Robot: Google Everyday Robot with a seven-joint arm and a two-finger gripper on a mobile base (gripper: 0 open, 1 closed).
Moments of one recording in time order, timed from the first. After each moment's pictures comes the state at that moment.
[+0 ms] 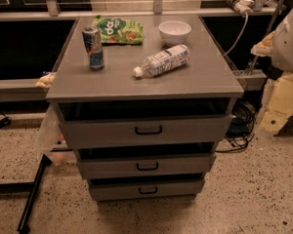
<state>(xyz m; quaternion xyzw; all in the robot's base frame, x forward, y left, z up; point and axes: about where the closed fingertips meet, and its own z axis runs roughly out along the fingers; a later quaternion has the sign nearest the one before) 0.438 -0.217 0.976 -0.60 0.78 -0.03 0.16</state>
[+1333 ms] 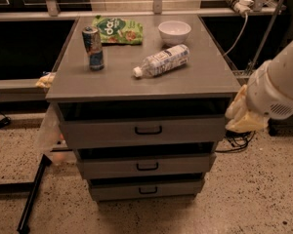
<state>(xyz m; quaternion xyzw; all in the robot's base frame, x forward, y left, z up) 0.453 -0.212 0.884 -0.62 0.76 -0.02 0.18</state>
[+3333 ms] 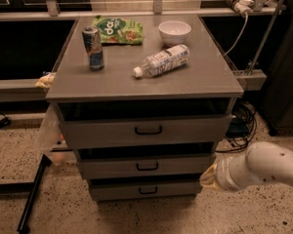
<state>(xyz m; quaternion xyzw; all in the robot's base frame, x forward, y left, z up) 0.473 -0.219 0.561 -0.61 0.75 0.06 0.24</state>
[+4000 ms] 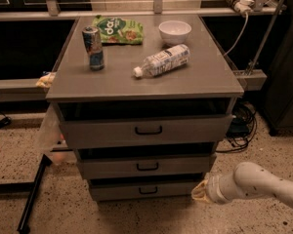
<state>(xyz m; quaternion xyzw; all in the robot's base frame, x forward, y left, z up) 0.484 -0.215 0.428 -0.60 0.75 0.13 0.25</state>
